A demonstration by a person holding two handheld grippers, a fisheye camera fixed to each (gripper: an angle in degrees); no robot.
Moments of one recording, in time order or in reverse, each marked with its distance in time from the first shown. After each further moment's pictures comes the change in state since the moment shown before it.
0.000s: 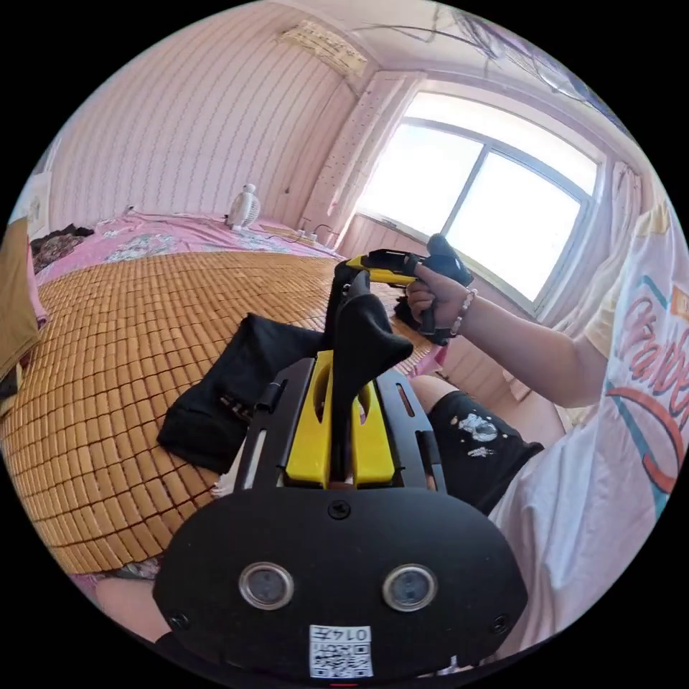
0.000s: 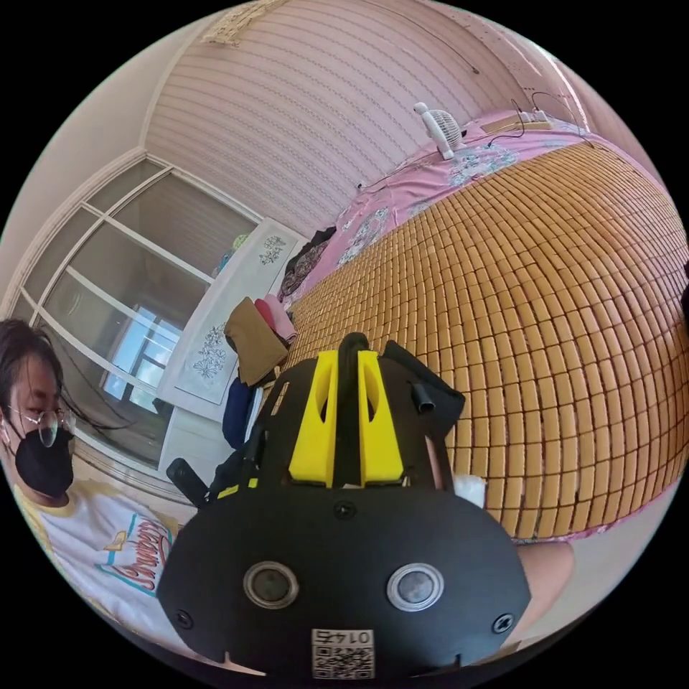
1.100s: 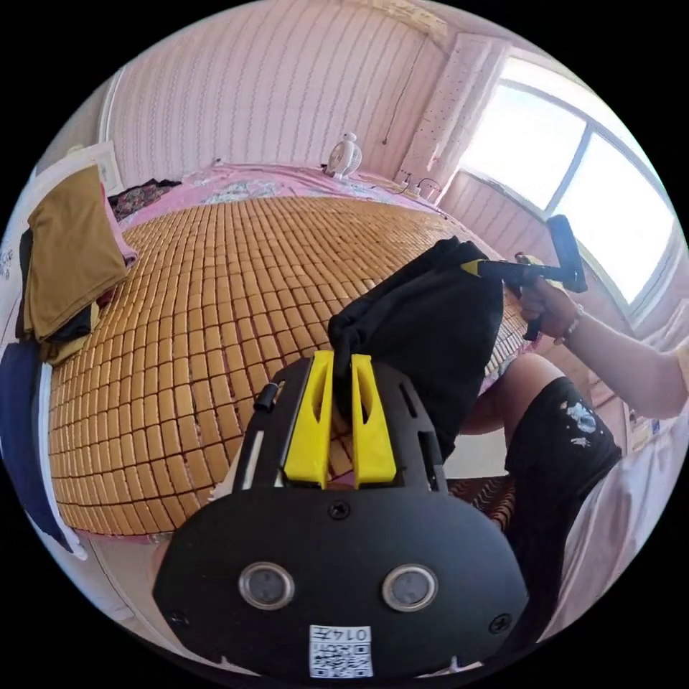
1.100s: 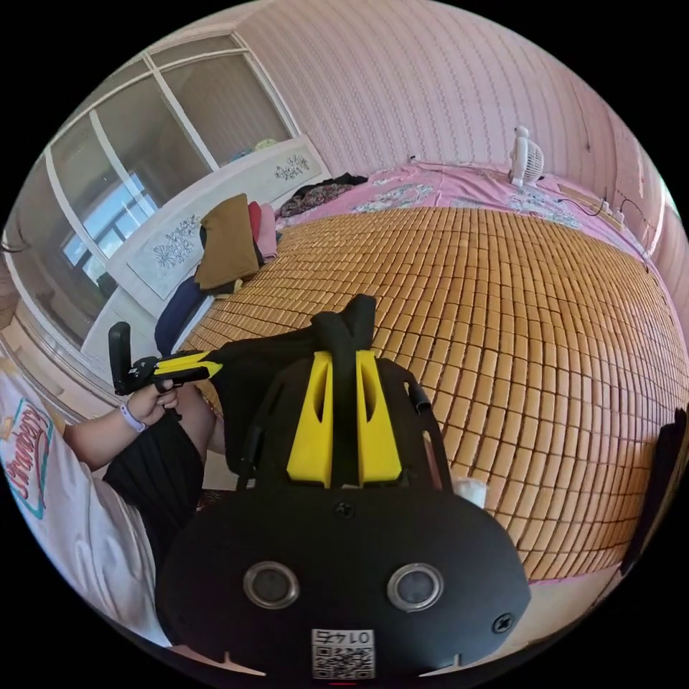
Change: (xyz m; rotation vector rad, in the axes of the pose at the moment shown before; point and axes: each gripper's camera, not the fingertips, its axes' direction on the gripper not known) left arm -0.051 0.019 -0.021 -0.199 -0.331 -0.109; right arm -0.102 0.108 0.058 -0.182 0.241 -0.427
